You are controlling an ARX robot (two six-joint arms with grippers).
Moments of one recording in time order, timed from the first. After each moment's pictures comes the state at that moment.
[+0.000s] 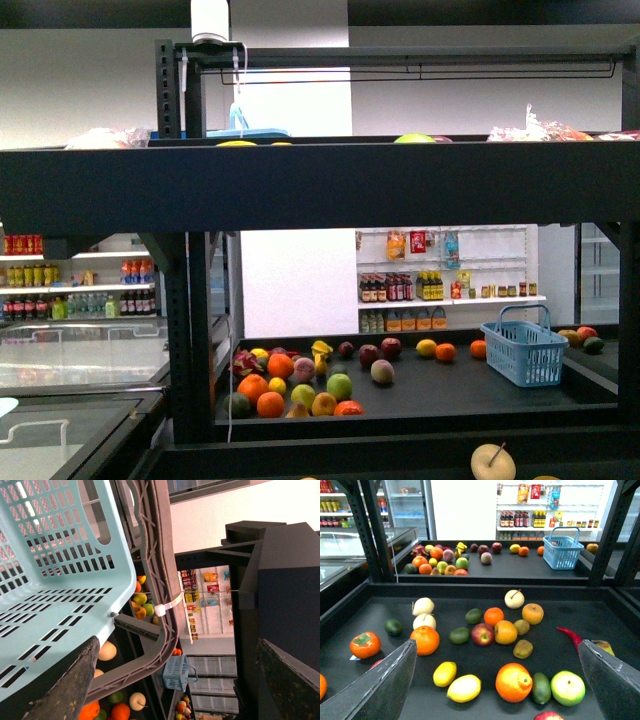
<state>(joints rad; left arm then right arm) 0.58 1.43 0.80 0.49 0.51 -1.24 0.00 0.00 0.02 0.00 0.00 0.00</state>
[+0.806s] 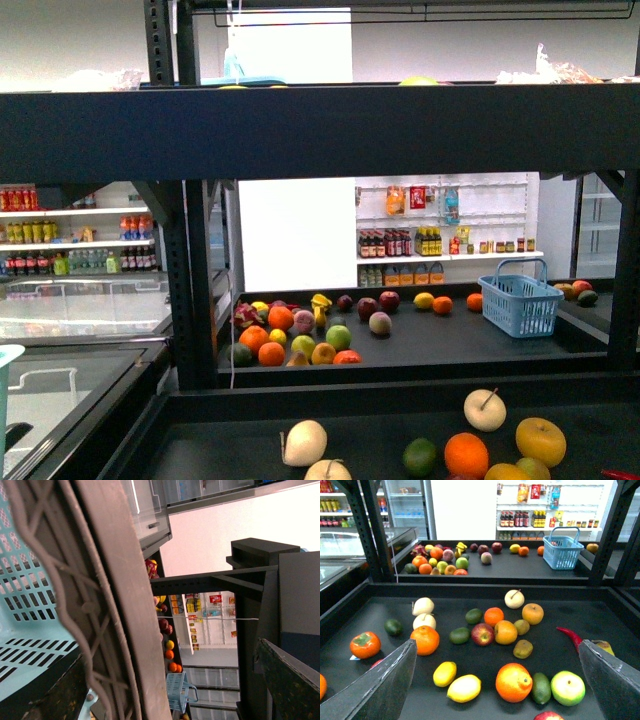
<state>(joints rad) 0.53 1.76 1.14 0.48 0.42 -1.25 0.00 0.00 0.02 0.00 0.00 0.00</state>
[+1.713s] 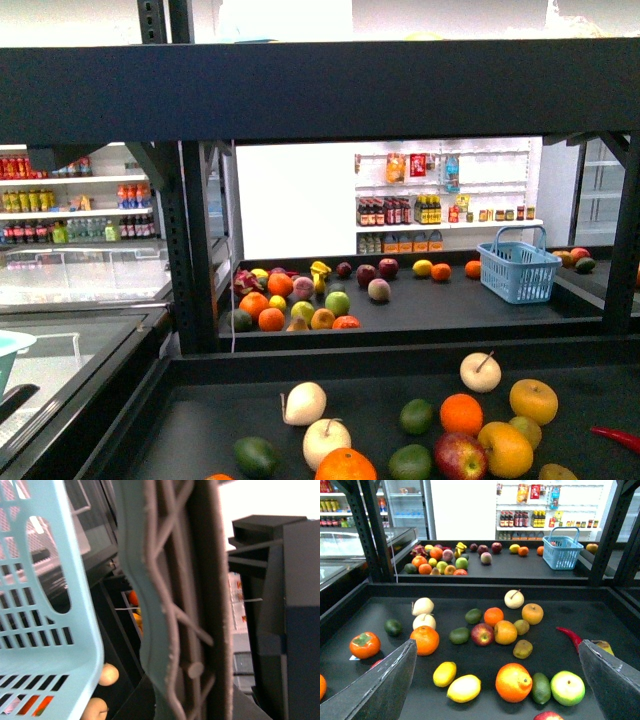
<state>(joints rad) 0.45 1.74 1.17 0.44 0.42 -1.16 0.00 0.00 0.02 0.00 0.00 0.00</state>
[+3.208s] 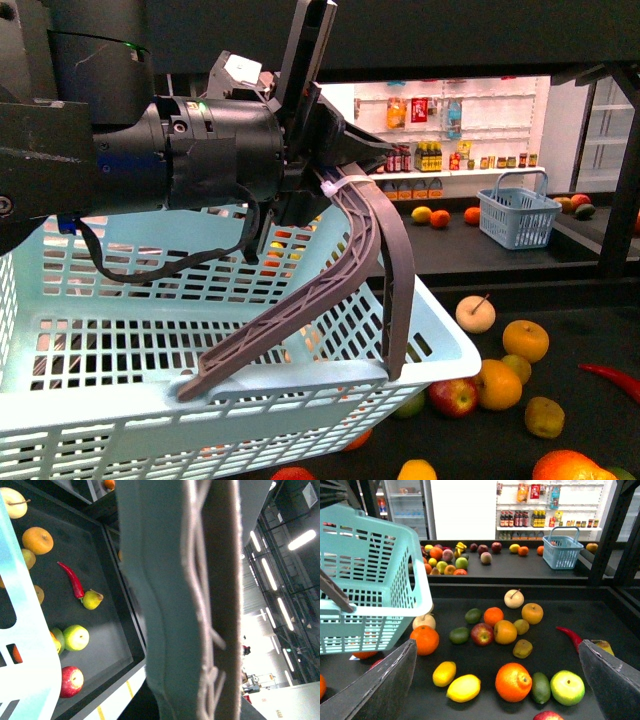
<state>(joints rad) -0.39 1.83 1.16 0.64 0.65 -1.00 0.00 0.00 0.02 0.00 0.00 0.00</state>
